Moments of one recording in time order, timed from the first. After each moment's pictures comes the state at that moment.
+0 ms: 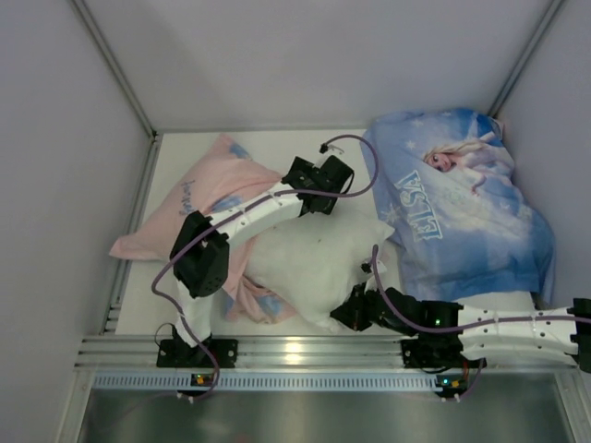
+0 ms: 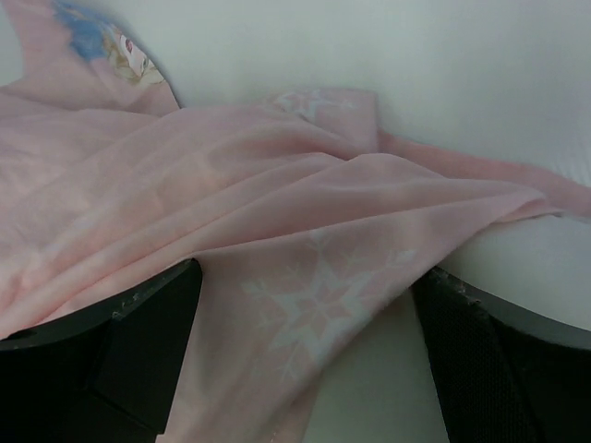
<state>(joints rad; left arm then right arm) -0.83 1.90 1.66 -0.66 -0.63 -0.20 1.34 0.75 0.24 0.03 0.27 0.91</state>
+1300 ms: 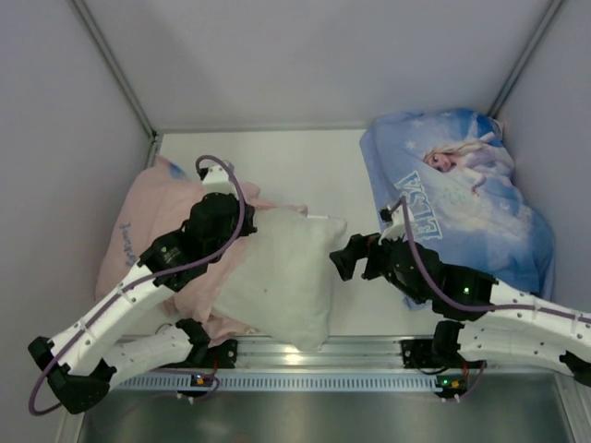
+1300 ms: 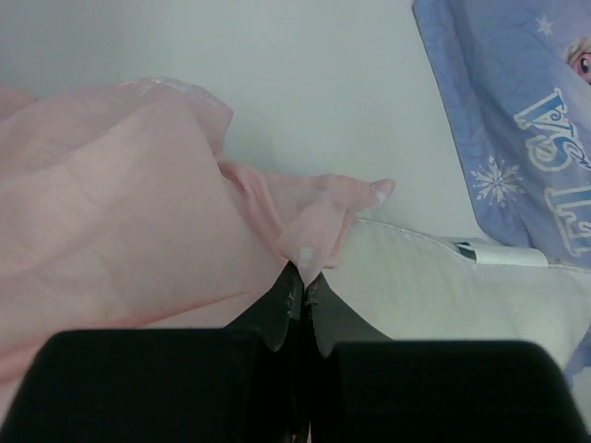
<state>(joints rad) -0.77 0.94 1.06 -0.58 -0.49 -0.55 1.22 0.74 0.81 -0.41 0.56 0.62</state>
